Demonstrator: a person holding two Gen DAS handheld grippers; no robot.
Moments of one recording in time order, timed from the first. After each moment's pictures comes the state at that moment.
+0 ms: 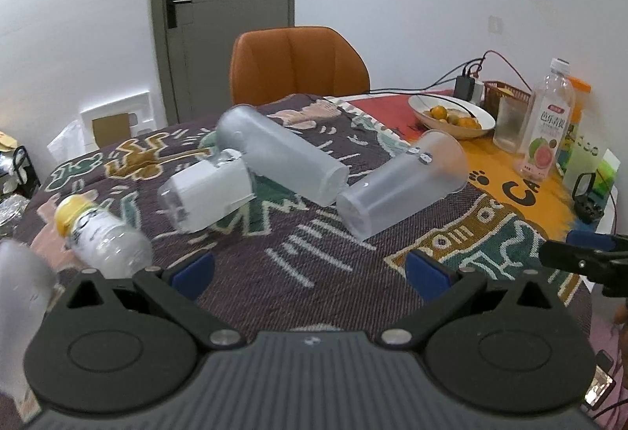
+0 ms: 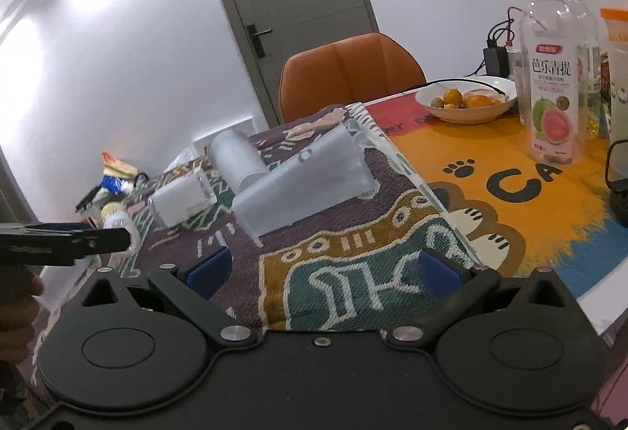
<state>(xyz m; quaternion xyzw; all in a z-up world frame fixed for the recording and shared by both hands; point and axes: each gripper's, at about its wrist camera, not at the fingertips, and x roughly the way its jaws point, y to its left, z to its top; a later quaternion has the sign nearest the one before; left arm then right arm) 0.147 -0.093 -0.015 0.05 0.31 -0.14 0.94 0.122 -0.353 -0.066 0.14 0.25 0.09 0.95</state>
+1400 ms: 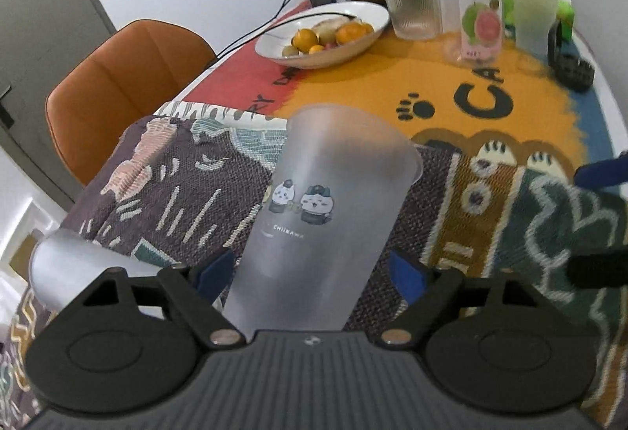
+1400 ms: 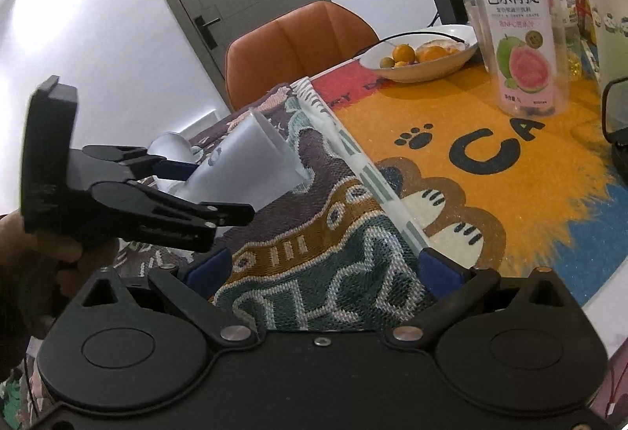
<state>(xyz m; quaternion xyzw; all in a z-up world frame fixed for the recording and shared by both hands) 0.285 -0.246 -0.068 0.30 0.33 -0.31 0.84 0.175 -0.396 -0.100 0.20 0.30 0.06 0.93</state>
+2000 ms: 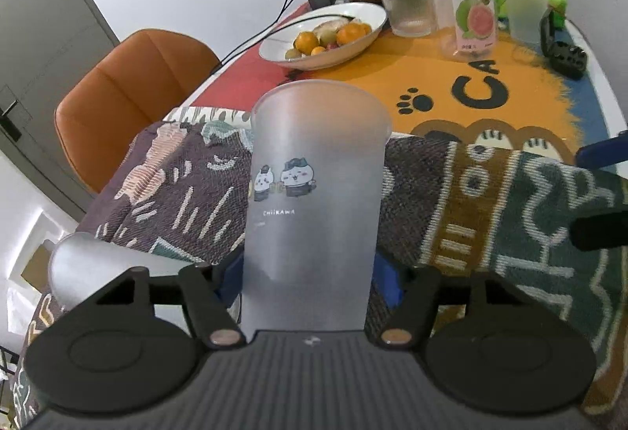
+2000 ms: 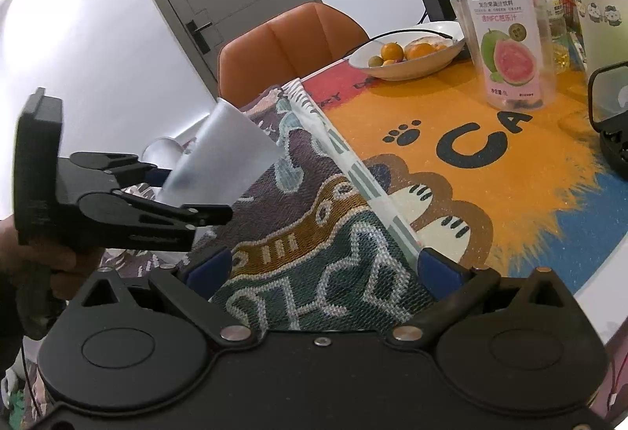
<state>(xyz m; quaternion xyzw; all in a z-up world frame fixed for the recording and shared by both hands) 0.269 -0.232 -0.057 0.32 0.31 -0.31 0.84 0.167 -0.398 -0.099 0.21 0.29 0.05 0.93</state>
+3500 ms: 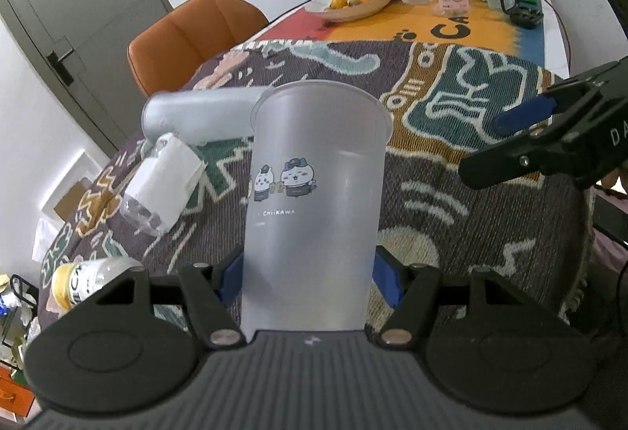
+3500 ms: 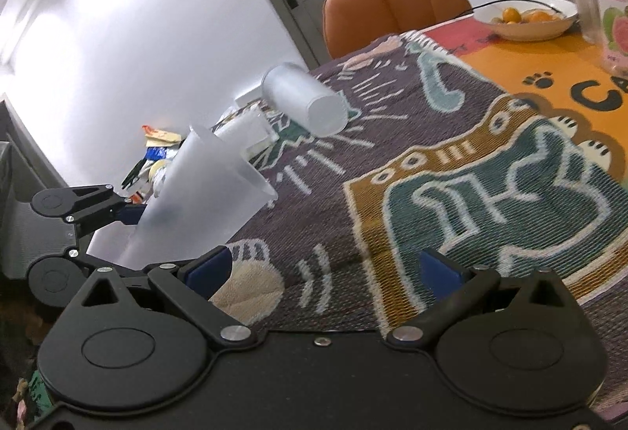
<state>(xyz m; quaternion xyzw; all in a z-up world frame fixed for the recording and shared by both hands) 0.126 -0.095 -0.053 0.29 0.33 -0.24 0.86 0.121 -0.289 -0.096 0.18 0.32 0.18 0.91</state>
